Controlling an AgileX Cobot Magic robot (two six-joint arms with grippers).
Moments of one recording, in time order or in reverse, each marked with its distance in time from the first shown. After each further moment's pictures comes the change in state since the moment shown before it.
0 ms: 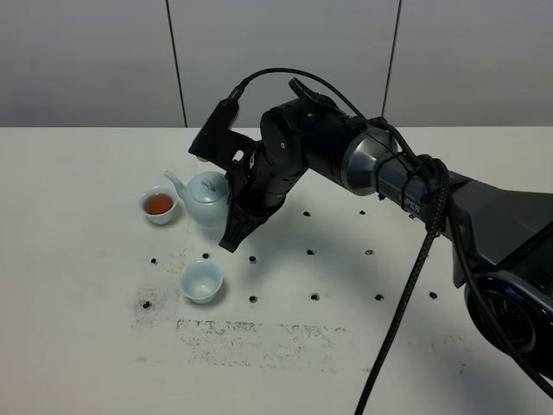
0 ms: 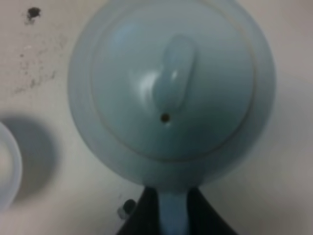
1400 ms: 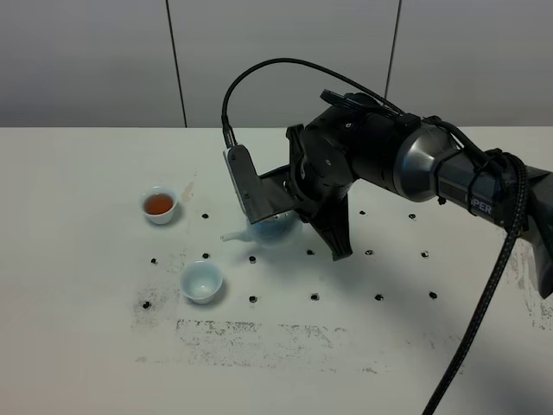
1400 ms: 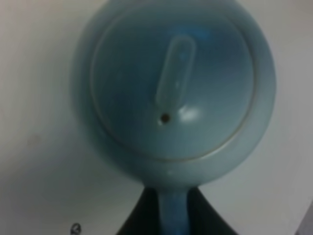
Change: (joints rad) left arm 0.000 0.000 0.000 0.000 0.000 0.000; right arm -0.016 -0.227 0.322 -0.326 -0.032 -0.609
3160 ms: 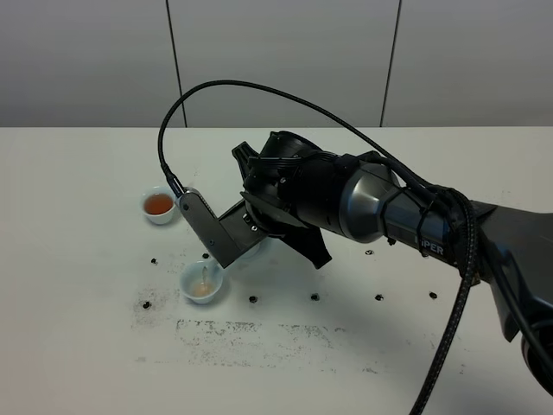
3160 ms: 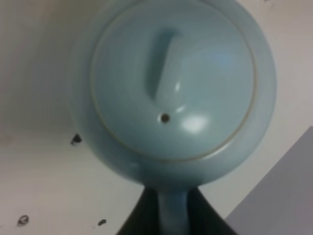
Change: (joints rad) left arm 0.000 0.000 0.000 0.000 0.000 0.000; right arm 0.157 0.023 0.000 -0.292 -0.001 0.046
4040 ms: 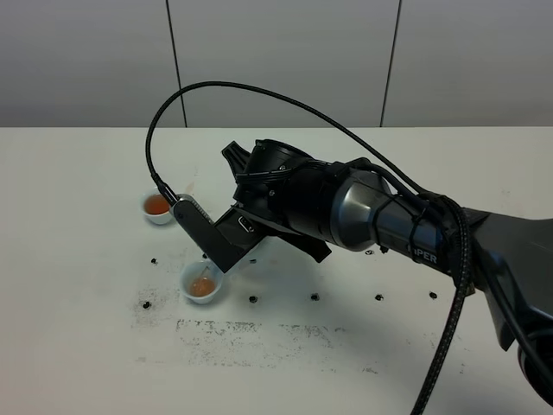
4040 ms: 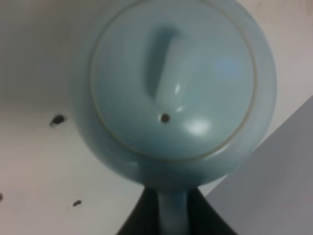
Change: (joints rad) left arm 0.000 0.000 0.000 0.000 0.000 0.000; right arm 0.029 0.000 0.000 -0.108 0.003 0.008
